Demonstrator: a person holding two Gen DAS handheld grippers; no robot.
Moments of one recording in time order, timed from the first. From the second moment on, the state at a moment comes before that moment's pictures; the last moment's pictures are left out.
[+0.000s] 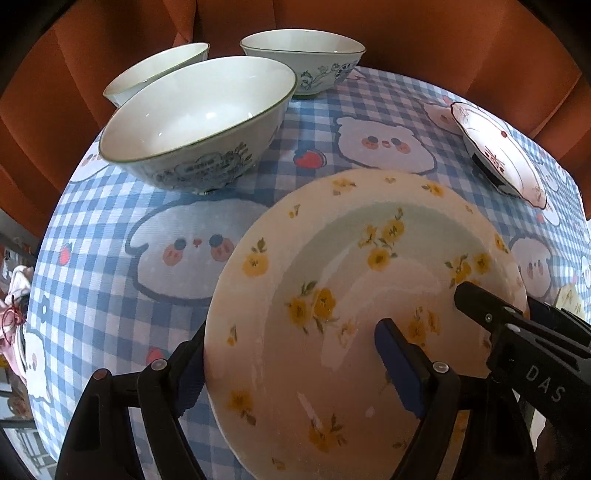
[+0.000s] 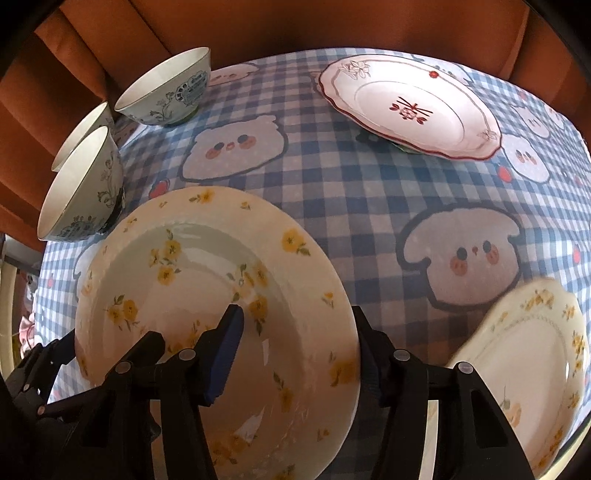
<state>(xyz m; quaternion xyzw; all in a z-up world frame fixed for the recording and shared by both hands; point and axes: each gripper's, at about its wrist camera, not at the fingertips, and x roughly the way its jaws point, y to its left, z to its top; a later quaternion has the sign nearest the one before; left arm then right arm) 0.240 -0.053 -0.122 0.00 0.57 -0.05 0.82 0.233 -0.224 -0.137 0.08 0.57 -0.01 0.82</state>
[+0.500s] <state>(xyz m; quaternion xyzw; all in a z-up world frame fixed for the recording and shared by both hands) 0.246 -0.053 -0.124 -0.01 0.57 -0.05 0.82 0.243 -0.221 -0.135 0.01 0.56 0.04 0.83</state>
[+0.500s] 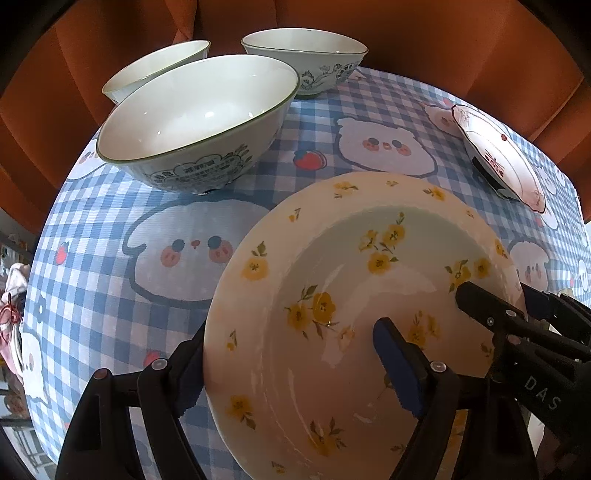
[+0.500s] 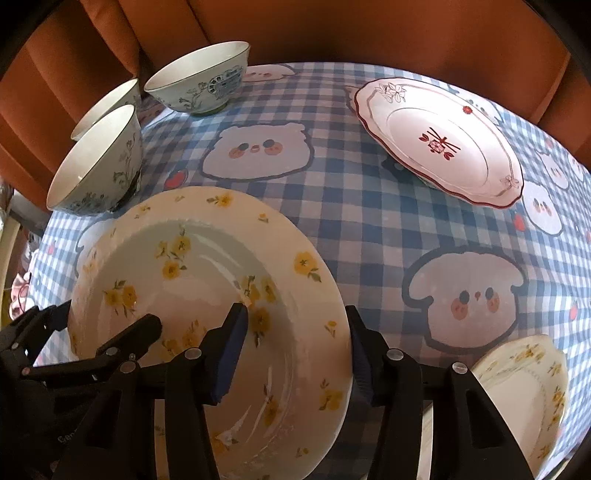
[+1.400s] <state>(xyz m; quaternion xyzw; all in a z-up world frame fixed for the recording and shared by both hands) 0.194 -0.029 -0.063 0.02 0.54 -0.10 0.84 0.182 -0.198 -0.078 0.05 0.54 -0.04 0.84</state>
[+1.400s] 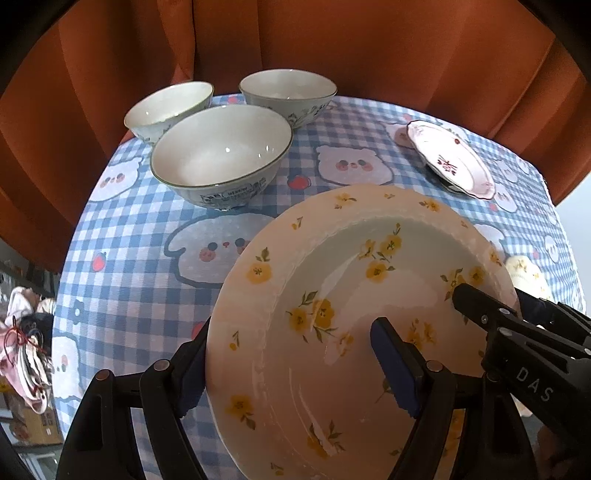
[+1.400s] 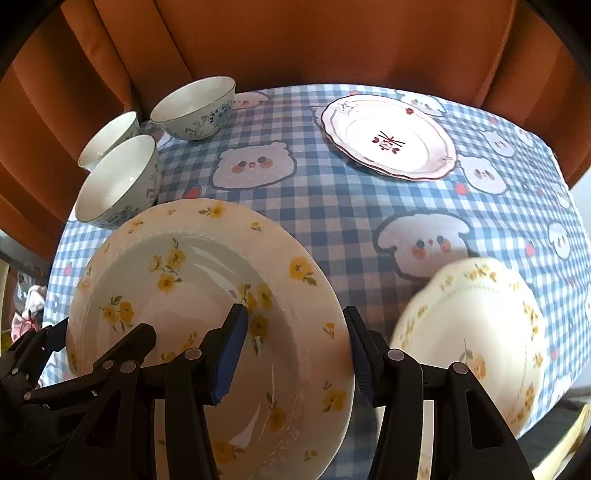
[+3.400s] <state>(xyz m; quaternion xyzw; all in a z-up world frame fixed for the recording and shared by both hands) 0.131 -0.289 -0.088 -0.01 0.55 -0.09 0.83 0.118 -0.459 -0.074 0.03 0.55 -0.03 0.83</state>
